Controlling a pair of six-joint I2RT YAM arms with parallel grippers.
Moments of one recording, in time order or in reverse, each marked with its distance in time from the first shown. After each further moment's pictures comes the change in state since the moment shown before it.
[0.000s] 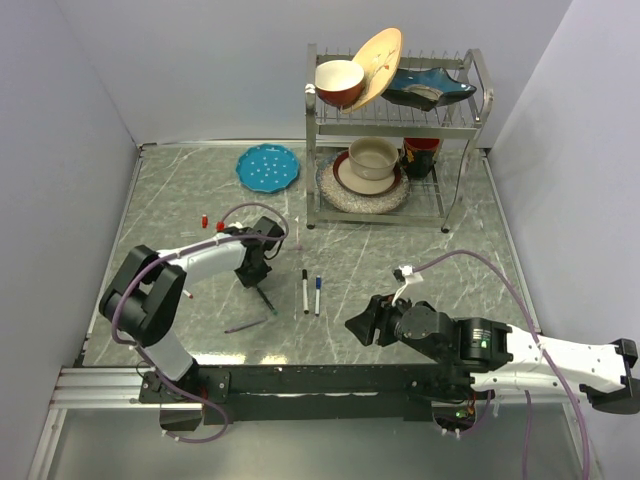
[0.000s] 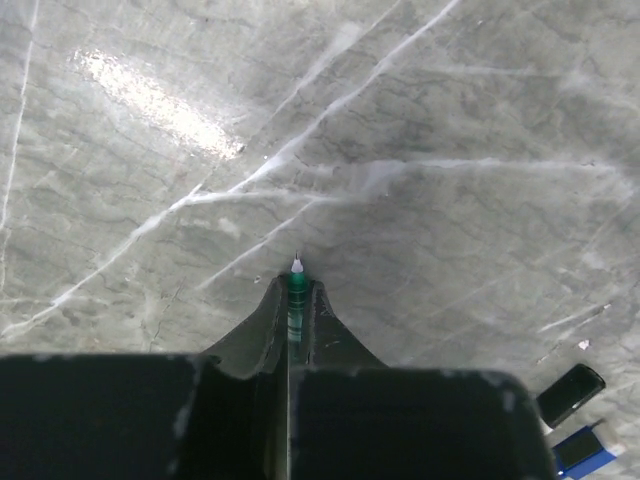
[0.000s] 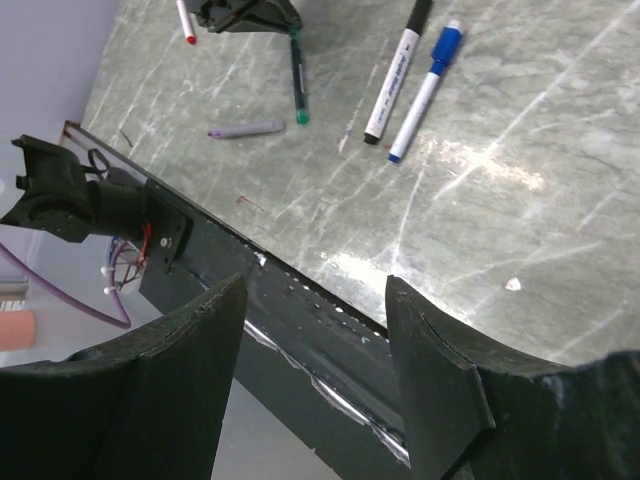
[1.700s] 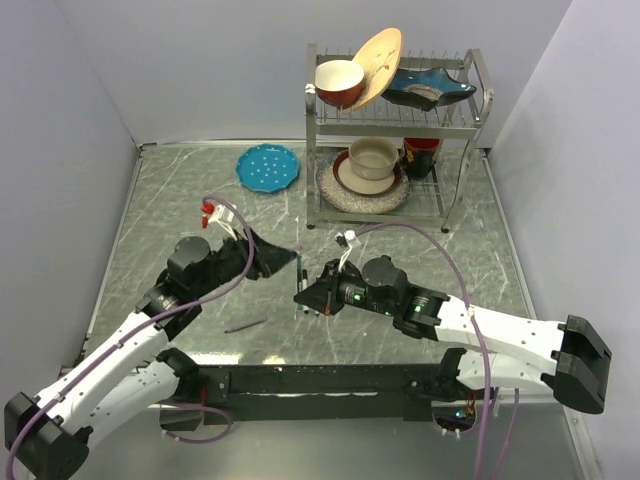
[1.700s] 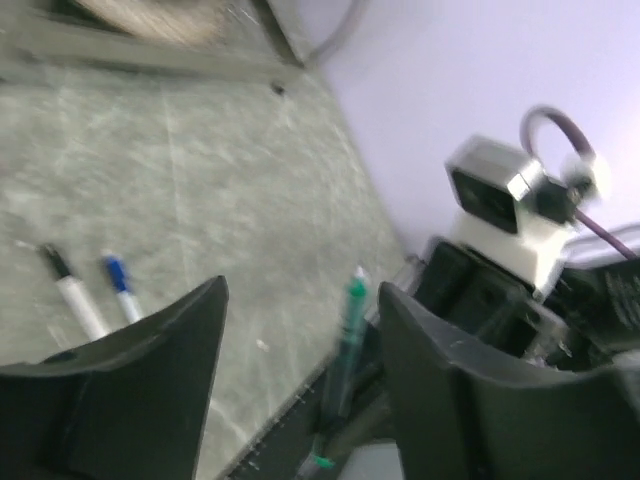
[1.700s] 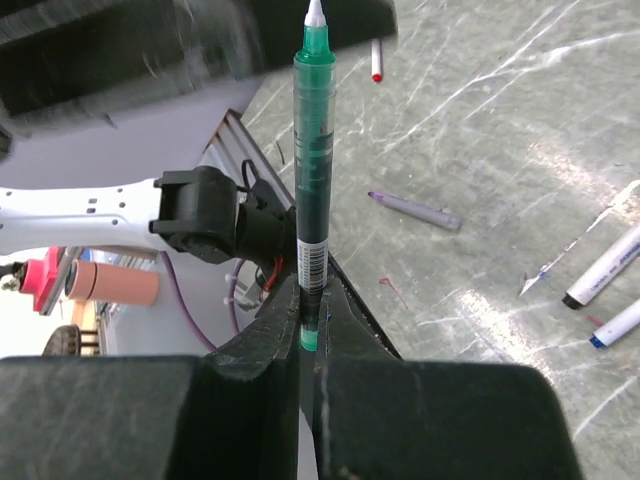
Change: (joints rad) left arm -0.013 -0.888 -0.367 0.721 0.671 0.336; right arm -0.290 0.494 0.095 0.684 -0.573 -0.162
